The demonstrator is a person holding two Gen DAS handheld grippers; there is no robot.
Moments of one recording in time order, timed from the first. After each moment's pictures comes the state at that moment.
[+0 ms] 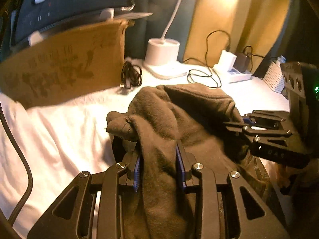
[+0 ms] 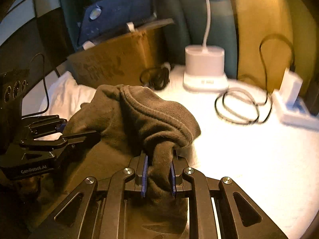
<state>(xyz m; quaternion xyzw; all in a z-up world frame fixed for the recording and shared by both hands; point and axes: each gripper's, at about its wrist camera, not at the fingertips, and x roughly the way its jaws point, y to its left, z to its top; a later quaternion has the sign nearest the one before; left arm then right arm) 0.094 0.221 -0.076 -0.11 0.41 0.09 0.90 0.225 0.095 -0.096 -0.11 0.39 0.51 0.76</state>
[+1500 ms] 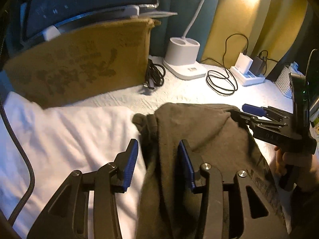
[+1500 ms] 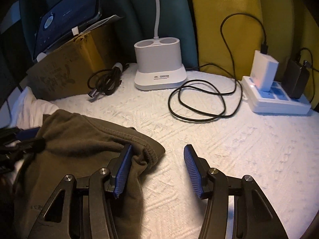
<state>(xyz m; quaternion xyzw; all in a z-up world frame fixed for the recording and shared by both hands) 0.086 0.241 -0.060 -0.10 0.43 0.14 0.89 0.259 0.087 -0.099 -0.11 0.39 0.40 0.82</state>
